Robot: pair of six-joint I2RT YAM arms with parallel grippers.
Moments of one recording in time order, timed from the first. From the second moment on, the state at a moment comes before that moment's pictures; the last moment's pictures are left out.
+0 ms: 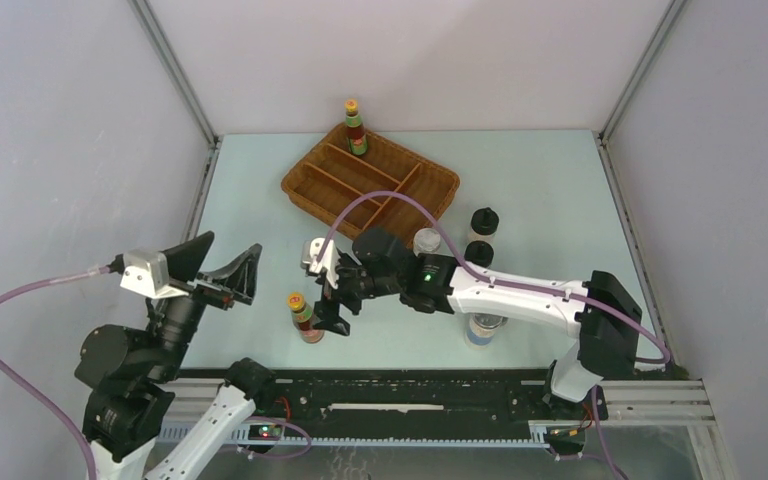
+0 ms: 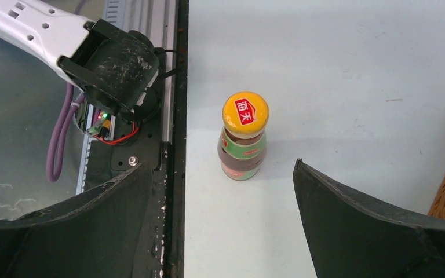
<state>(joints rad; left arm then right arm) -0.48 0.29 1.03 -0.53 -0.15 -0.12 1.17 1.62 1.30 -0.08 -0.36 -0.13</state>
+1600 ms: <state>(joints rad) -0.48 0.24 1.01 -0.47 -0.14 -0.04 1.12 1.86 1.43 0.05 -0.51 -0.11</state>
